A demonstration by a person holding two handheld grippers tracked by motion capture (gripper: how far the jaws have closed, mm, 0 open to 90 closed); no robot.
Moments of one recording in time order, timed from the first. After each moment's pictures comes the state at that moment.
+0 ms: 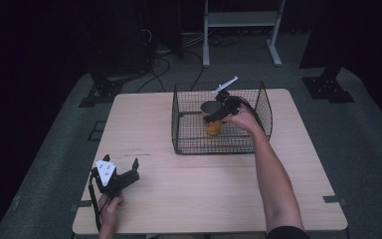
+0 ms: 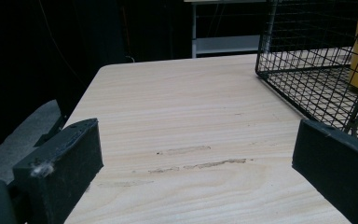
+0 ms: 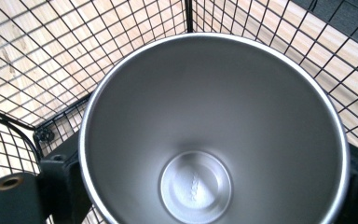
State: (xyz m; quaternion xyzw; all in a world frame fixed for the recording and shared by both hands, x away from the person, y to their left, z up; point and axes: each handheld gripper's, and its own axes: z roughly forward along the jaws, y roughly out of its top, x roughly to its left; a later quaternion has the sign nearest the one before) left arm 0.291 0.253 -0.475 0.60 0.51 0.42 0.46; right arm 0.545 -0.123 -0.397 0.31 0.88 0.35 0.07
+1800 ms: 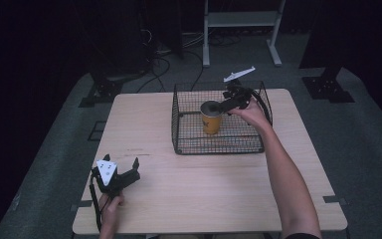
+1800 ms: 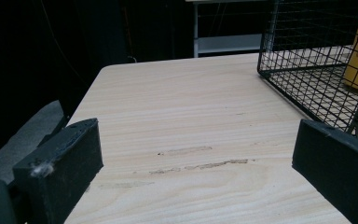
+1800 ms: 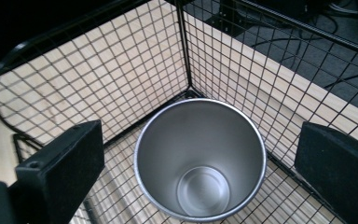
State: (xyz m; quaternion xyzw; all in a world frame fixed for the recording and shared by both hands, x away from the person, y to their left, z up) left arm 0.292 0.251 -0.475 0.60 0.51 0.43 0.45; right arm 0.527 -0.148 -0.349 0.33 0.84 0.43 0.08
